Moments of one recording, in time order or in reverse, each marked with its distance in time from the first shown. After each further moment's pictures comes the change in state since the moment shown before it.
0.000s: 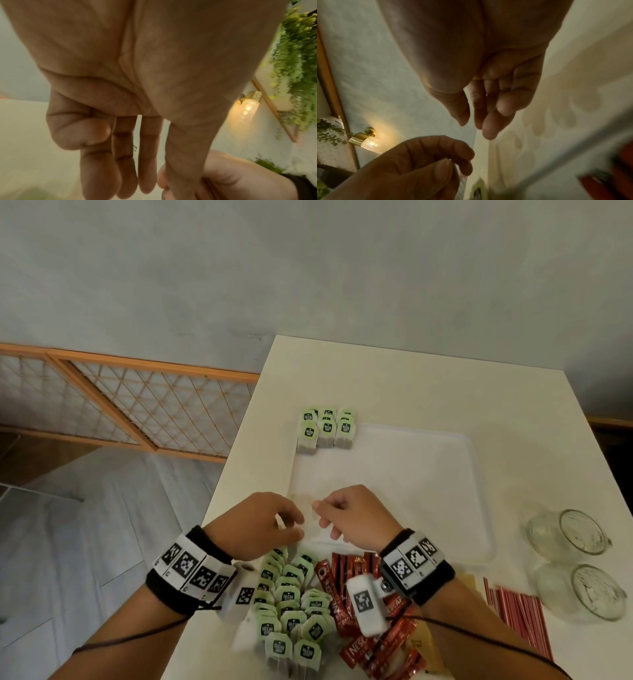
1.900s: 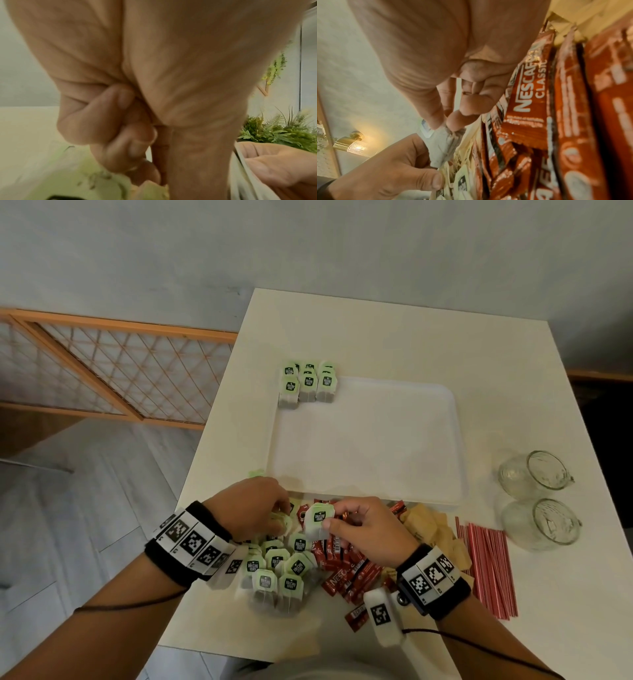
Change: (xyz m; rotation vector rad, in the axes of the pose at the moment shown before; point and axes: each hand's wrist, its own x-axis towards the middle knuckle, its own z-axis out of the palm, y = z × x) left_hand -0.017 0.013 0.046 0.331 -0.218 0.002; right_hand -0.097 0.064 0.010 0.136 -0.023 -0.101
